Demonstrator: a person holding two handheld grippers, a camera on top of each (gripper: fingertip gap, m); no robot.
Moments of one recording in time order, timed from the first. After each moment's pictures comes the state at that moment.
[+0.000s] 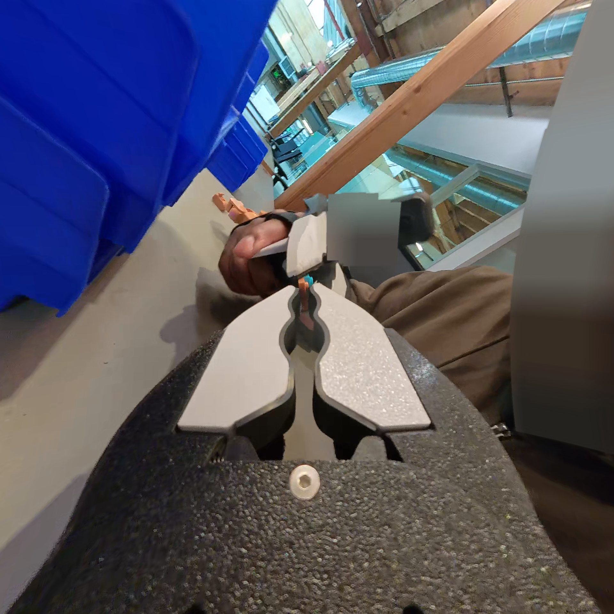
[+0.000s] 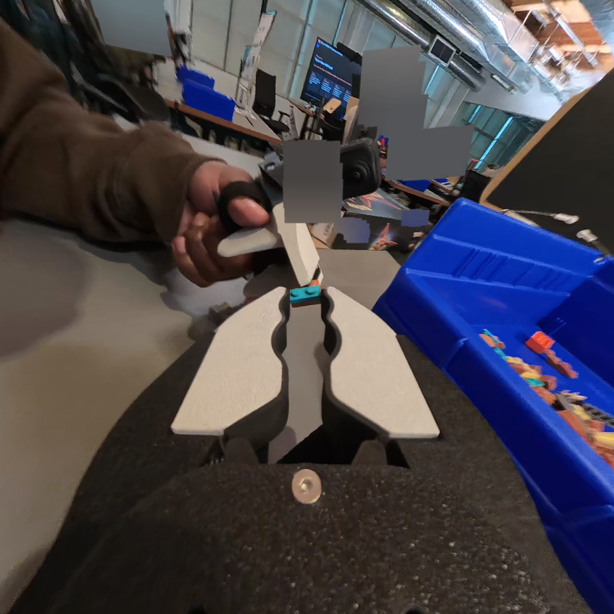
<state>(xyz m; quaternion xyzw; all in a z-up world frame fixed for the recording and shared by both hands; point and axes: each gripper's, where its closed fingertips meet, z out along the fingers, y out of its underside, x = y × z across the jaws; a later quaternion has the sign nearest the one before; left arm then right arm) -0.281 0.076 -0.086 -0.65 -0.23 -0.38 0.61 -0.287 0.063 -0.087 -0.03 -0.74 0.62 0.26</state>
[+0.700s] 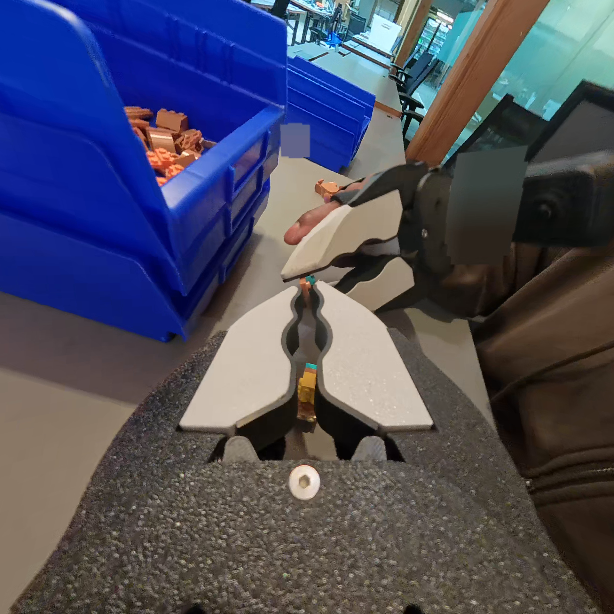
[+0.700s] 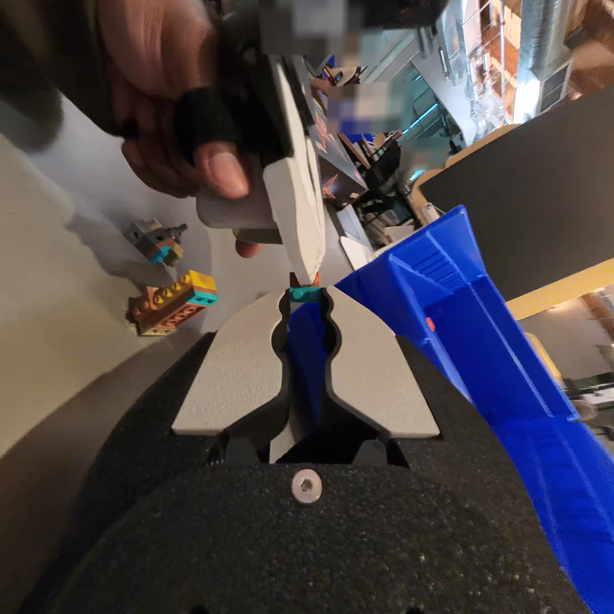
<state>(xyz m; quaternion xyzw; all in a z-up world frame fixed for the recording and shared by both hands) -0.293 0.079 -0.105 -0.79 -0.14 -0.08 0.59 -0.306 0.068 -0.107 0.03 -0.77 0.45 0.46</state>
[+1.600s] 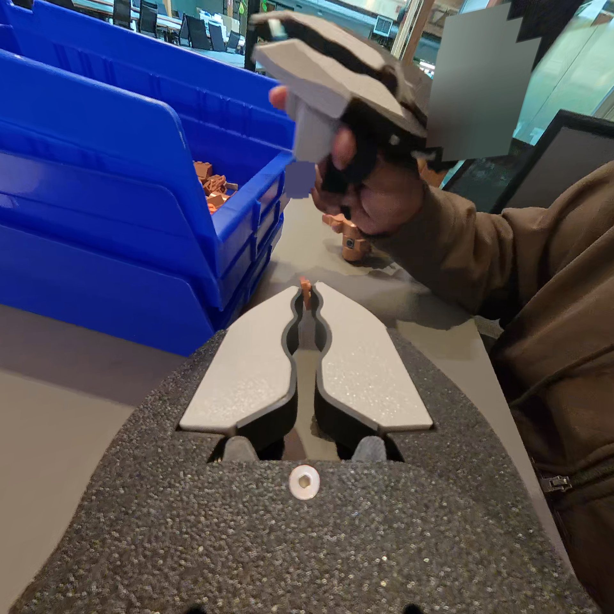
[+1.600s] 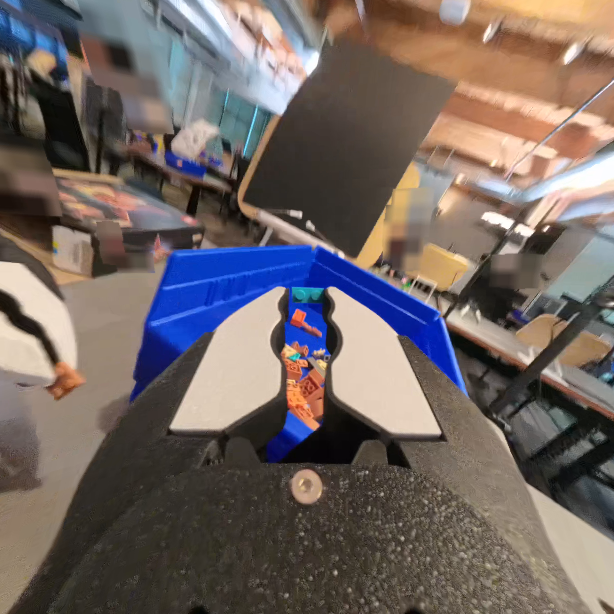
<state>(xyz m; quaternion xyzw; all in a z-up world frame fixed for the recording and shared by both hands) -0.308 0.068 -0.091 -0.76 -0.13 -0.05 0.64 -0.377 0.146 0.004 -0.23 -0.62 0.54 0.52</state>
